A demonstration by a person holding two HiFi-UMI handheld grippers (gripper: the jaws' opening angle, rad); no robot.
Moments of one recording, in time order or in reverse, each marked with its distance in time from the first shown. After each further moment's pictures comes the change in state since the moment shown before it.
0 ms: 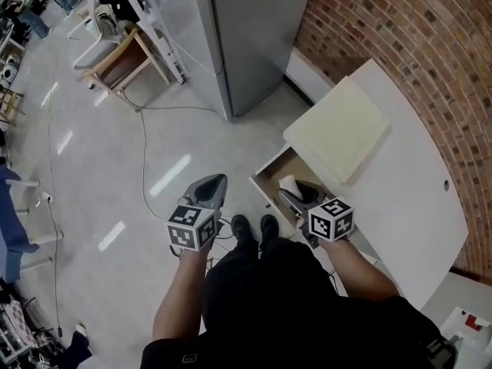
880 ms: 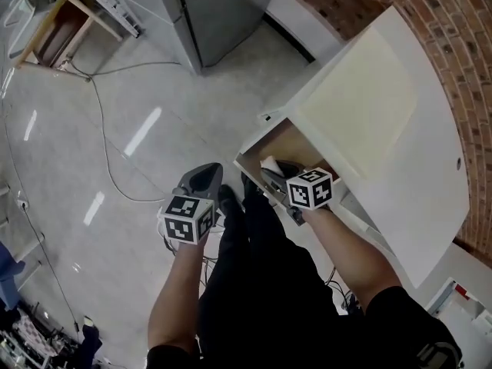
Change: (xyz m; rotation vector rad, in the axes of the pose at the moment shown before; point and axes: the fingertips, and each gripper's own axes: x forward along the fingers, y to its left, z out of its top) left arm 0.144 0.057 -0.145 -0.095 0.253 -0.101; right arm 0.138 -0.122 -0.160 0.259 0.288 -0.064
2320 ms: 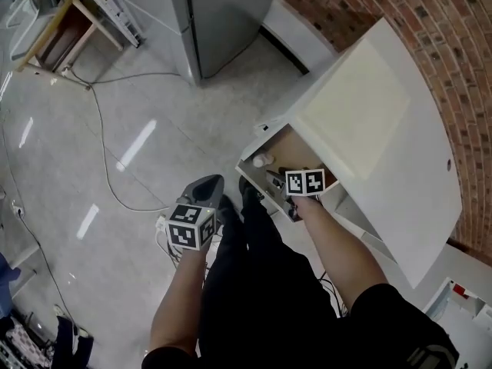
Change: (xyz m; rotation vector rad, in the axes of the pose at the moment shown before) left arm -0.016 0.001 -0.015 -0.049 -0.017 -0.037; right arm 0.019 -0.060 -0.042 0.255 0.094 -0.200
